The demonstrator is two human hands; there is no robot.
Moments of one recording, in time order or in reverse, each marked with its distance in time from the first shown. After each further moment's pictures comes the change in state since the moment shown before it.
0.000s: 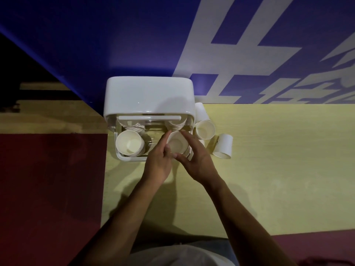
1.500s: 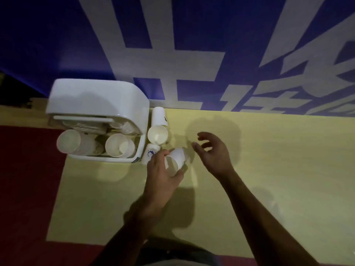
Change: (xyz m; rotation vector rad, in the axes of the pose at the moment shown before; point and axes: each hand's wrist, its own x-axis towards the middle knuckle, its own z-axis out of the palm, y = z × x) left_hand -0.042 0.079 0.194 0.208 0.222 0.045; right_hand 0.013 0.124 -0.202 0.086 0.025 0.270
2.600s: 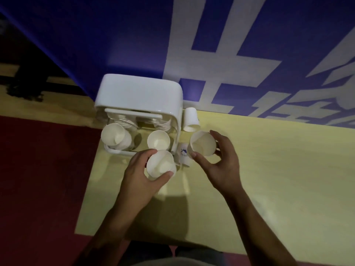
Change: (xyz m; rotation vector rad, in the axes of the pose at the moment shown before) left_hand -0.019 -0.079 -0.162 -0.141 0.080 0.109; right_hand -0.069 -0.089 0.083 0.078 0.144 -0.287
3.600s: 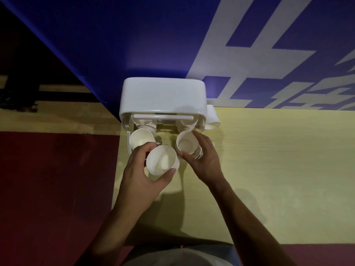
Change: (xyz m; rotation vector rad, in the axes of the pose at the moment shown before) left_hand 0.031 -0.042 -0.093 -0.065 -0.020 0.136; right_hand 0.001 -0.005 0.139 -0.132 -0.094 0.096
